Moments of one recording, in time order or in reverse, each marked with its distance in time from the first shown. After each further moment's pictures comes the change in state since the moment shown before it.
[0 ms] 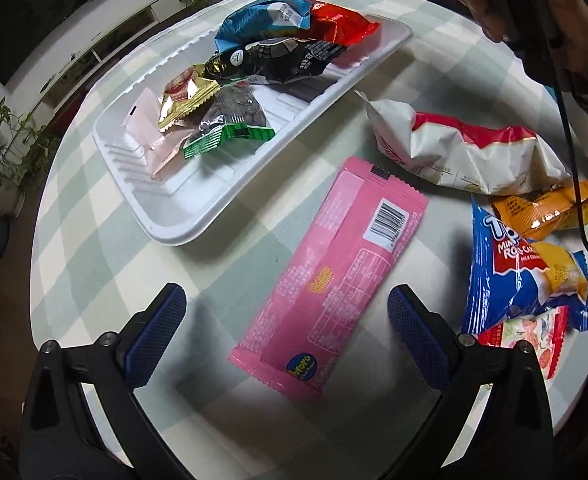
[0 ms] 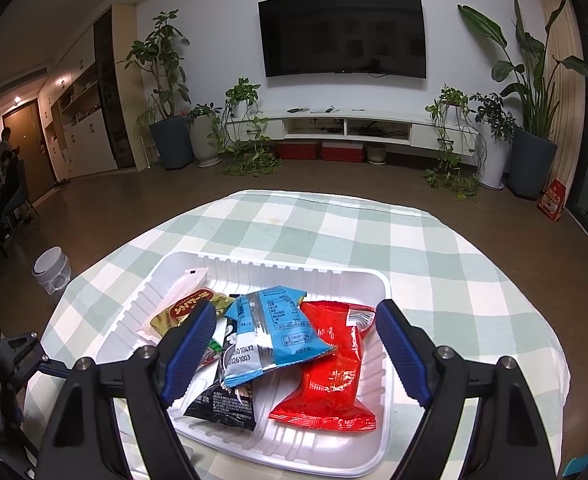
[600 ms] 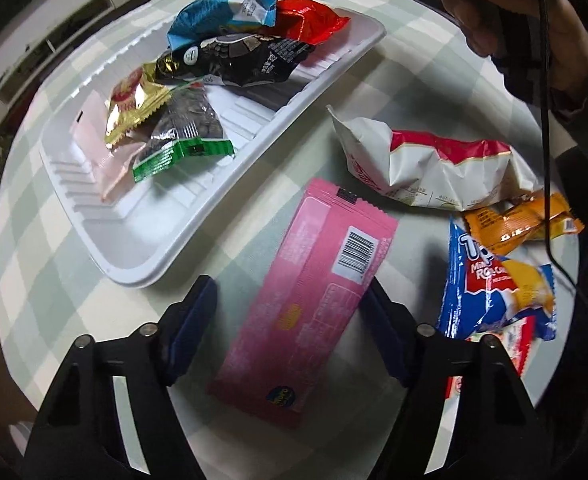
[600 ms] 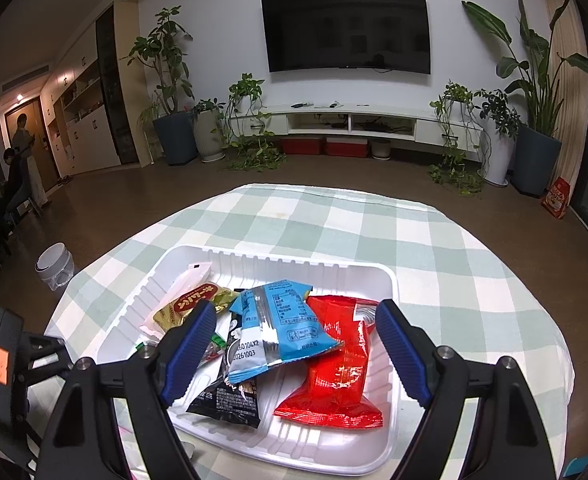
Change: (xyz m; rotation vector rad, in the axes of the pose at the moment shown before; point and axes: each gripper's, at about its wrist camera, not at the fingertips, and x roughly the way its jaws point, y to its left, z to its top) left arm 0.016 0.010 0.035 0.031 0.077 -0.190; right arm 0.005 0.002 -0.003 0.002 0.019 0.017
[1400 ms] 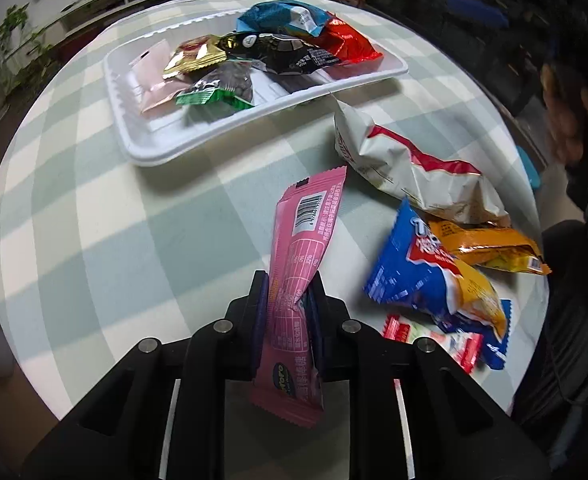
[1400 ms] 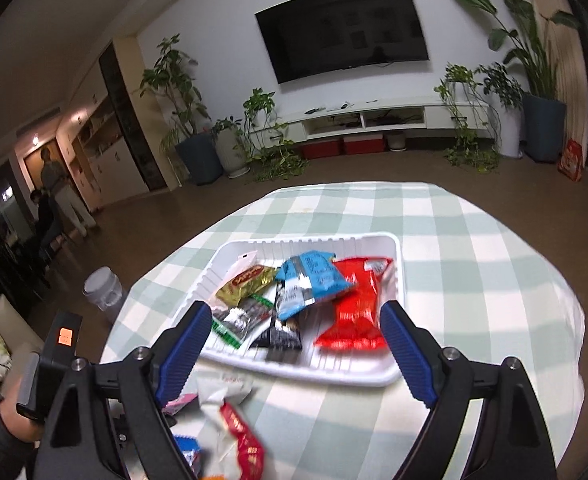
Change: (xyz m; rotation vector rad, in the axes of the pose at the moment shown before) left arm -0.032 -0.019 -0.063 -0.340 -0.141 -0.002; right arm -0.086 -0.012 -0.036 0.148 -0.029 0.138
